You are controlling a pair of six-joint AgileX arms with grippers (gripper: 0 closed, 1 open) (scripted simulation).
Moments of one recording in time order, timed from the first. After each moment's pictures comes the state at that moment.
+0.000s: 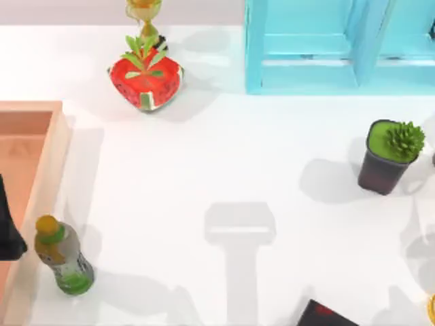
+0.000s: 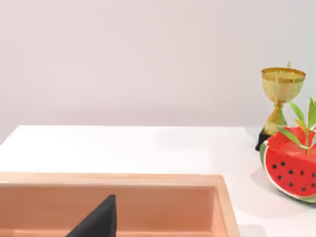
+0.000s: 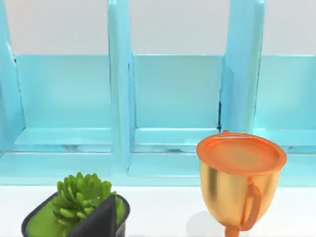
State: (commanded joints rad) left arm 0.00 0.00 0.00 0.00 0.00 0.00; right arm 0.00 0.00 0.00 0.00 0.00 0.00
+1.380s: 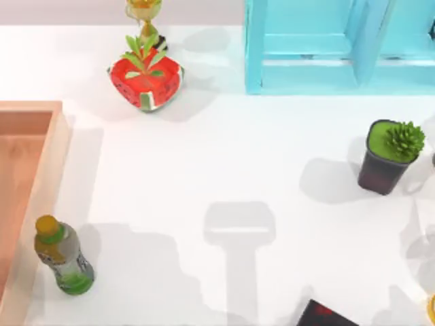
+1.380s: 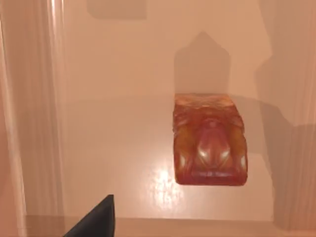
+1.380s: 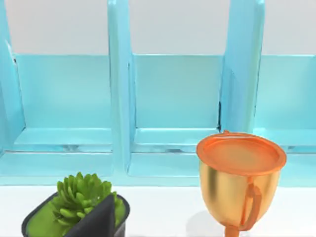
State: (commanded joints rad) left arm 0.30 1.48 1.13 -1.09 0.00 0.32; right arm 0.00 0.00 0.00 0.00 0.00 0.00
